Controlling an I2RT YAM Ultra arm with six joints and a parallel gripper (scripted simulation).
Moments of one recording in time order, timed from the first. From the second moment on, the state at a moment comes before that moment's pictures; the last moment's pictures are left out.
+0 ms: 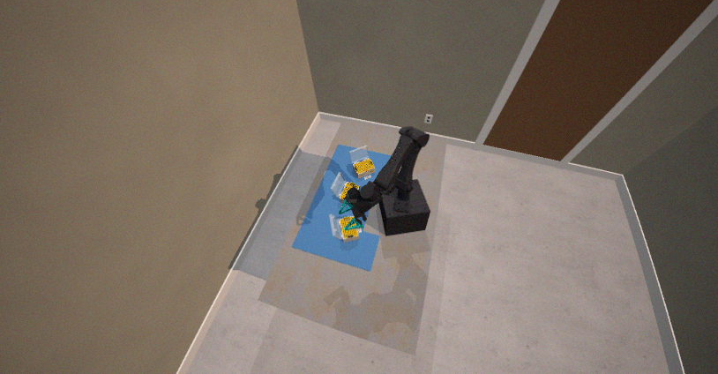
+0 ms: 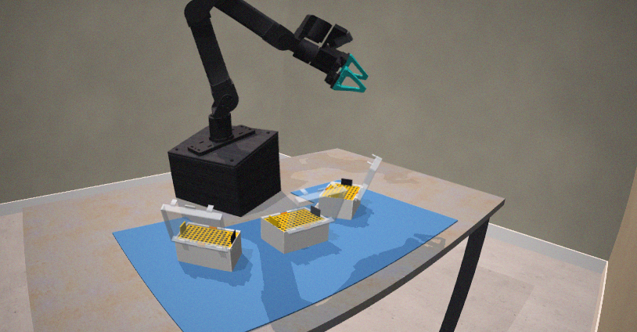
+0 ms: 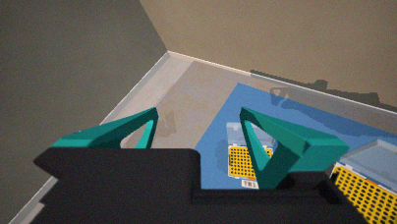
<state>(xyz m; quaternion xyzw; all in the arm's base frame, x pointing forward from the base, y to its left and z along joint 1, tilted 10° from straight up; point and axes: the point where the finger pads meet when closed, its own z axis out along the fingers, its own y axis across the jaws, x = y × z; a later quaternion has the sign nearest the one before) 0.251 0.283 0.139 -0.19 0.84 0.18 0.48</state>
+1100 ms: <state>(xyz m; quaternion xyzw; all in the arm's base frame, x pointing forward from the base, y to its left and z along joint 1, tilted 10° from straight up) 0.317 0.298 0.109 -0.21 0.90 0.07 0.37</state>
